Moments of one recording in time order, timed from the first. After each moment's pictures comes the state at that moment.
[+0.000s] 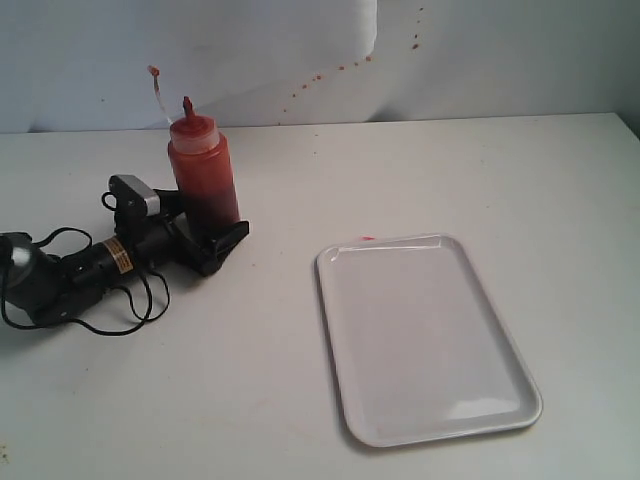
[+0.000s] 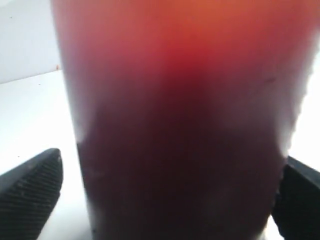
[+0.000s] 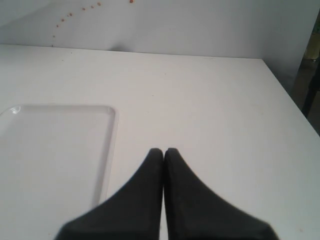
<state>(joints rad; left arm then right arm) -0.01 2.54 -1.19 0.82 -1.22 -0.28 0.06 0.00 0.00 0.00 0.34 -0.06</state>
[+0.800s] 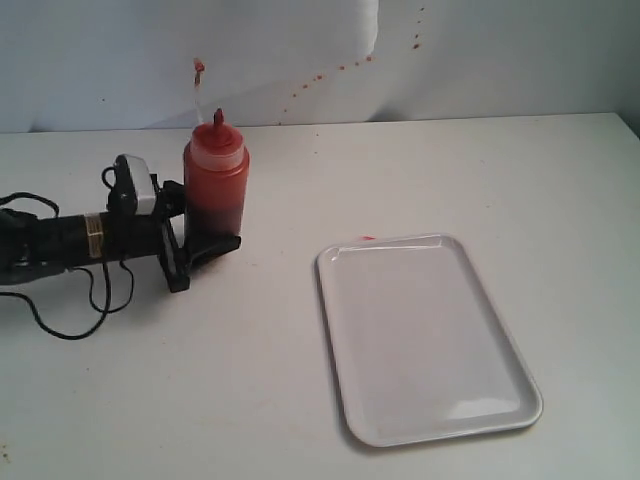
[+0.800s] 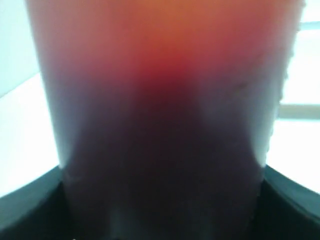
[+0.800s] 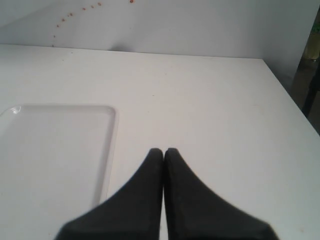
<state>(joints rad) 0.04 2.38 -1.19 1.29 -1.16 -0.29 0.06 0.00 0.00 0.00 0.34 -0.06</state>
